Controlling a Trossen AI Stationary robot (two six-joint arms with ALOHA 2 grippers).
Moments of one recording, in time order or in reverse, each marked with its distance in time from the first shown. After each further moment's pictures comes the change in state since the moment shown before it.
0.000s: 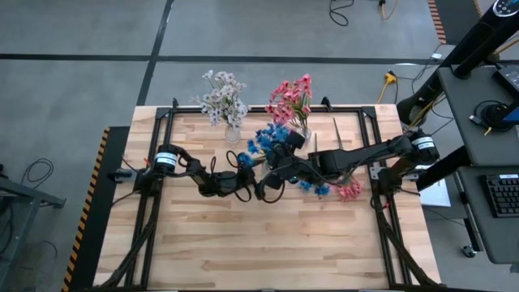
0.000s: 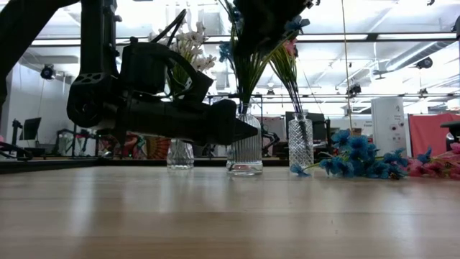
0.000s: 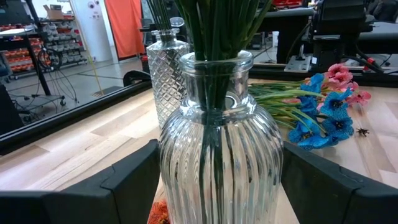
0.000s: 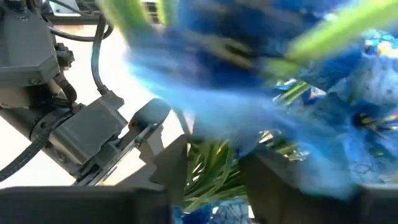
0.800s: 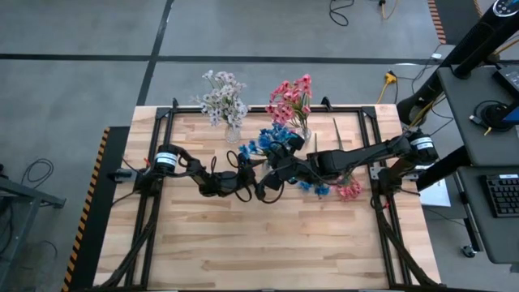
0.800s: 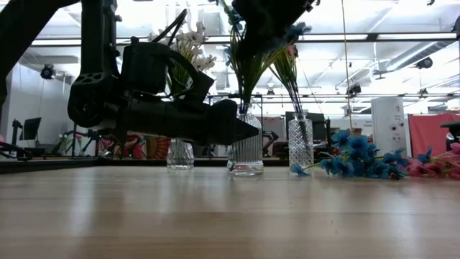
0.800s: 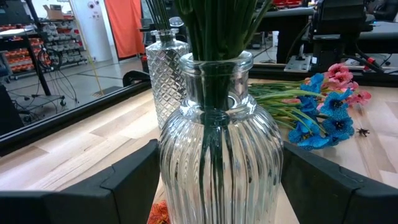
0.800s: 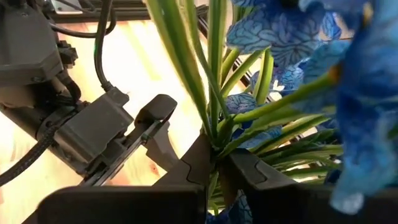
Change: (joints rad) left arm 0.000 0.000 0.005 -0.004 0.000 0.002; right arm -0.003 0.016 0.001 -0.020 -0.023 0.055
